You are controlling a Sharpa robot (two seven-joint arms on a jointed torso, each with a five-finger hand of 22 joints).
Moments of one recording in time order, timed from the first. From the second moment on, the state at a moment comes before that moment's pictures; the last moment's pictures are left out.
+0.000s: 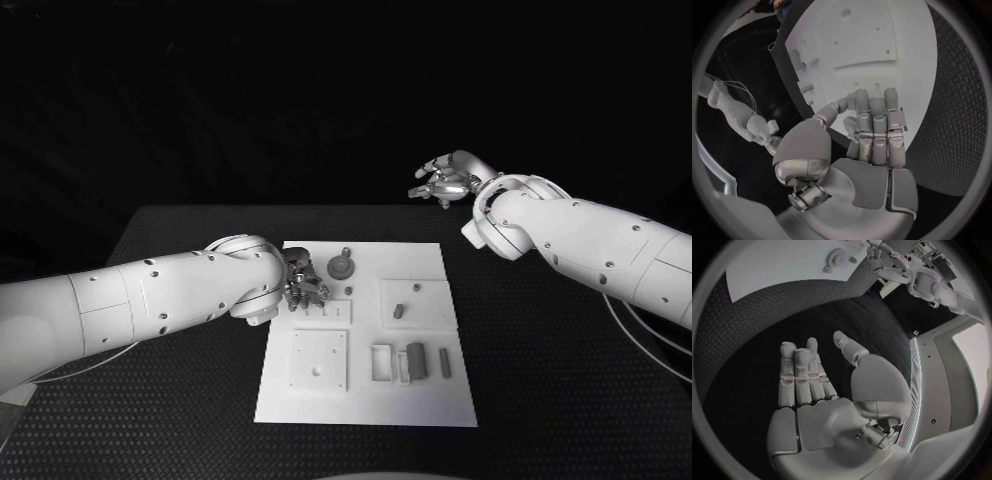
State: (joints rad) left arm 1.31 -0.62 -0.24 1.34 -0.99 -0.07 -0.50; left_hand 0.92 -0.04 0.55 -0.24 0.48 1.05 0.11 0.53 0.72 1.40 -0.03 0.42 0.65 1.18 -0.06 0.82 0.93 0.01 1.22 -0.17 0.17 1.17; right arm 1.28 -0.58 0.01 1.07 -1.00 -0.36 -0.06; right_hand 1.03 -0.12 0.53 -0.24 0.09 0.70 0.18 0.18 0.47 0.95 0.11 0.64 0.58 1.05 -0.01 1.23 0.78 0.22 1.03 0.04 0.84 1.31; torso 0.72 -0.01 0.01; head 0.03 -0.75
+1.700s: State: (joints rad) left arm 1.29 -0.59 -0.24 1.31 -1.00 -0.03 -0.51; left_hand 0.92 -0.03 0.56 -0.24 0.47 1.05 0.11 0.53 0.72 1.40 -0.03 0.42 0.65 1.18 -0.06 0.83 0.93 0.01 1.22 -0.16 0.17 1.17; right arm 1.28 -0.57 0.01 1.08 -1.00 -0.34 -0.06; right_hand 1.02 -0.11 0.53 -0.24 0.09 0.69 0.18 0.18 0.47 0.94 0.11 0.64 0.58 1.04 0.00 1.23 0.78 0.22 1.03 0.04 0.84 1.31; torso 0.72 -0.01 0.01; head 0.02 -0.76
